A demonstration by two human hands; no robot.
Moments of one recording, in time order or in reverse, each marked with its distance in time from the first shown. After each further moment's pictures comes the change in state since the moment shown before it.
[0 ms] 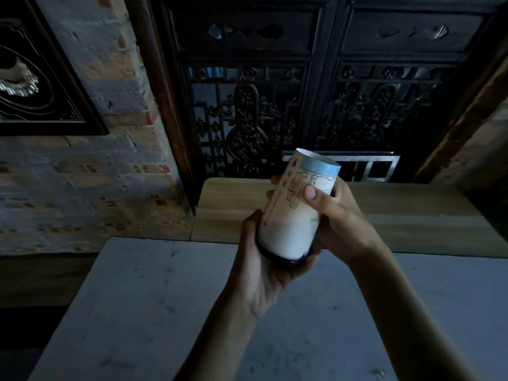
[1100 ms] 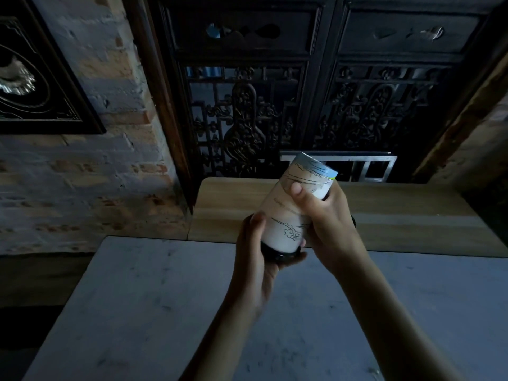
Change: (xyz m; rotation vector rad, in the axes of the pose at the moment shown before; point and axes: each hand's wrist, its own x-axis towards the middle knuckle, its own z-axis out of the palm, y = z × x) left_hand 0.008 -0.012 -0.001 0.185 0.142 0.237; right_hand -0.007 0.011 0.010 0.006 0.189 -0.069
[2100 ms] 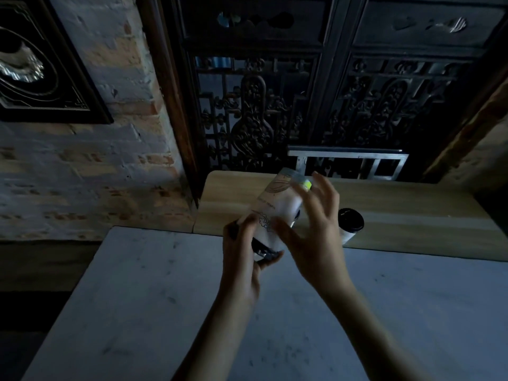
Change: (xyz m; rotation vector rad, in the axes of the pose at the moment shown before) left_hand 0.010 0.001 -0.027 0.000 0.335 0.008; right_hand -0.024 0.051 0.006 -0.848 0.139 -0.342
